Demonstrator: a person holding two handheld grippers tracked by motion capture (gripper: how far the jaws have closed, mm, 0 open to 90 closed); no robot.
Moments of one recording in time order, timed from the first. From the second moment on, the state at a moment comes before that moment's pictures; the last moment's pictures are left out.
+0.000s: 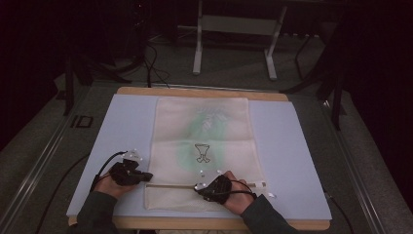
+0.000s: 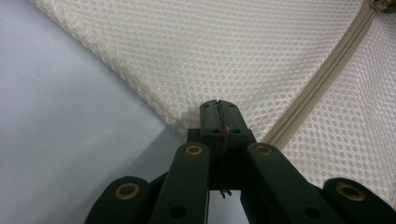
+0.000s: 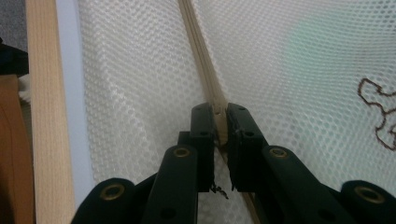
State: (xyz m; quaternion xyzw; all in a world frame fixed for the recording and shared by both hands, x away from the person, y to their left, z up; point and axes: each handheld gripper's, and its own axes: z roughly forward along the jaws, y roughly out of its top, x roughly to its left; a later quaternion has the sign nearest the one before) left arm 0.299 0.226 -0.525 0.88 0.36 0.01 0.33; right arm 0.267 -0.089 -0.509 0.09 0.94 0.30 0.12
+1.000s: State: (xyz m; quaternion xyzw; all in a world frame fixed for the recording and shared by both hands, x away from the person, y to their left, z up) left arm 0.299 0.226 -0.525 0.88 0.36 0.01 0.33; right arm 0.269 -0.112 -0.510 0.11 0.94 0.30 0.12
